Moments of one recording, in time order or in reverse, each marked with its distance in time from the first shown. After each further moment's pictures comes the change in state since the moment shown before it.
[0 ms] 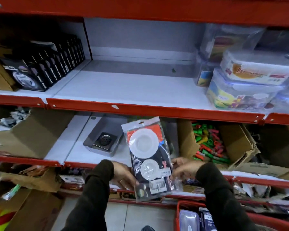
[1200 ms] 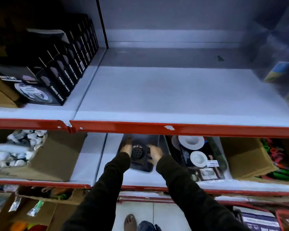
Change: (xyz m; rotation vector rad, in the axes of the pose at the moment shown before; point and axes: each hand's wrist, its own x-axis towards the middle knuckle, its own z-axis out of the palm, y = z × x) left_hand 0.084 -0.058 -0.252 -0.772 0.770 0.192; right_hand 0.301 -0.159 0.139 0.392 0.601 0.053
